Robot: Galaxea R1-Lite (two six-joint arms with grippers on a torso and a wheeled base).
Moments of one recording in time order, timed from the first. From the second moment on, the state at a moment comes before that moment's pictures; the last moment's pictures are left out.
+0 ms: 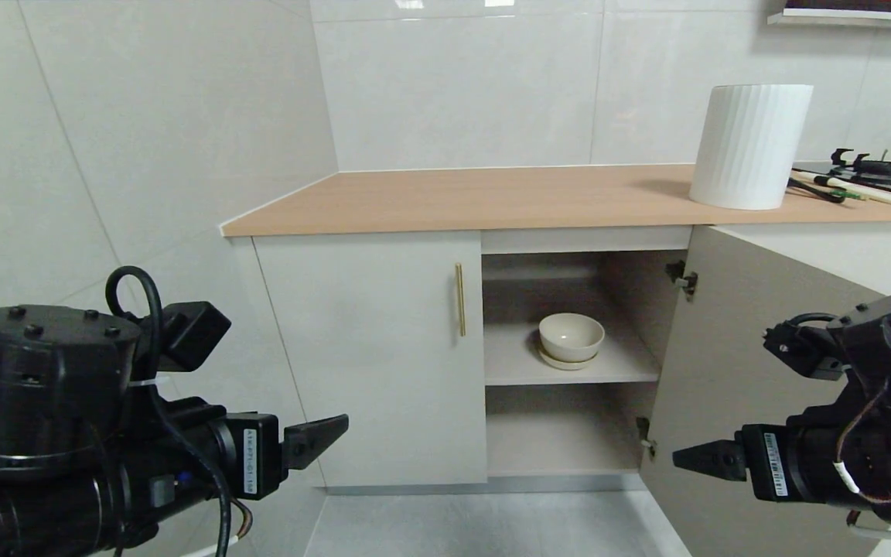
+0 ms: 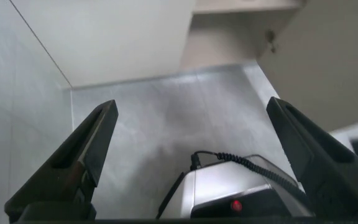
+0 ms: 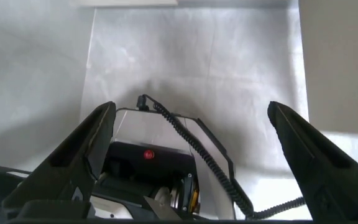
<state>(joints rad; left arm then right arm) -0.55 1.32 -0.62 -0.12 0.18 -0.36 0.54 1.40 -0.74 0.17 -0.08 0.48</state>
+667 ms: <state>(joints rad) -0.55 1.32 -0.61 -0.12 0.18 -0.36 0.54 1.40 -0.74 0.17 -0.09 0.48</state>
